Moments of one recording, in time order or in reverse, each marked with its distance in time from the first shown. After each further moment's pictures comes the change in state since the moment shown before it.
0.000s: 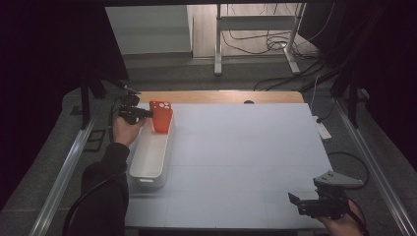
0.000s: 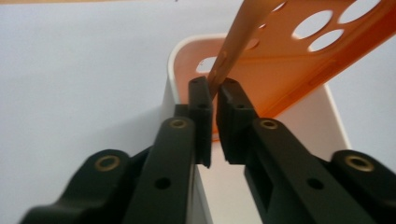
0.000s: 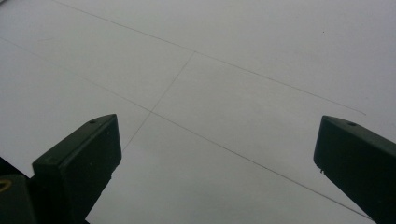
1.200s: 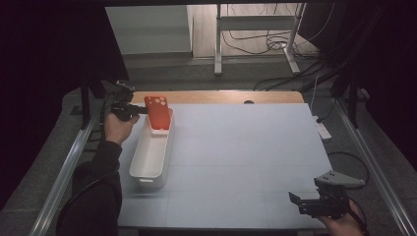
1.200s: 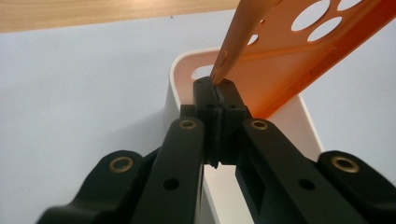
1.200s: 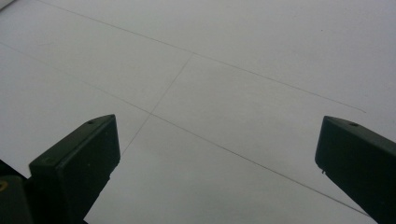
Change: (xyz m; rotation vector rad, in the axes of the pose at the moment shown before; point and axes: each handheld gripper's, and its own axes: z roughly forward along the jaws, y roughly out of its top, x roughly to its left) left arm 0.000 0.003 -0.028 -0.010 -0.010 0.044; right arm -0.002 0.000 0.000 -0.004 0.003 0.021
